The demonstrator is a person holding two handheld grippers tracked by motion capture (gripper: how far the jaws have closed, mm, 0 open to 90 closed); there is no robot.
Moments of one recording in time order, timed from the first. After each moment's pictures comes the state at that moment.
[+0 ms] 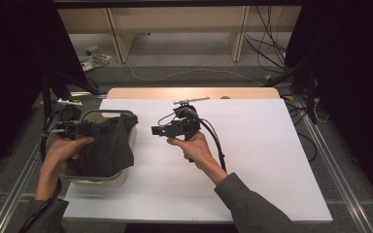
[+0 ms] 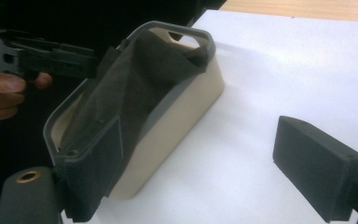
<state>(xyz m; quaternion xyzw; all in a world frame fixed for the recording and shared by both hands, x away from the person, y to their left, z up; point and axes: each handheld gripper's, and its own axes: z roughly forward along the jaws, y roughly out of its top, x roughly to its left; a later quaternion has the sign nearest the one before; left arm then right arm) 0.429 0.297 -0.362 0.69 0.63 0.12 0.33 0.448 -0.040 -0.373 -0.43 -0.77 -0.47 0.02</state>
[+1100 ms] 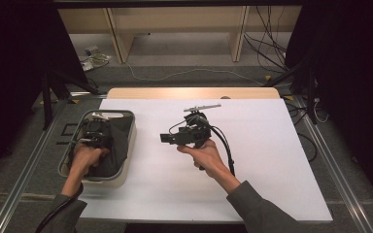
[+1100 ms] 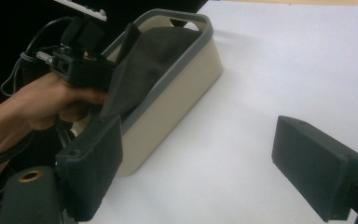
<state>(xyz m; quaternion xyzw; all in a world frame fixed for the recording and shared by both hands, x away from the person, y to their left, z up) 0.457 0.266 -0.443 0.73 0.63 0.12 0.25 0.430 -0.065 -0.380 -0.42 -0.77 -0.48 0.03</state>
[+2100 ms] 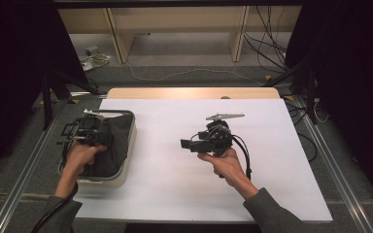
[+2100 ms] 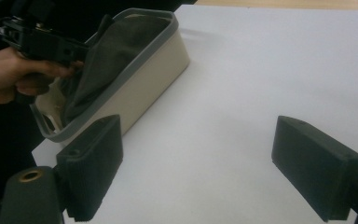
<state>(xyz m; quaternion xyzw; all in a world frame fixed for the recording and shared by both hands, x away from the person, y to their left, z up) 0.444 0.275 -0.413 0.72 0.62 0.13 0.29 0.410 -0.120 -0.390 -0.43 -0.76 -0.48 -0.01</state>
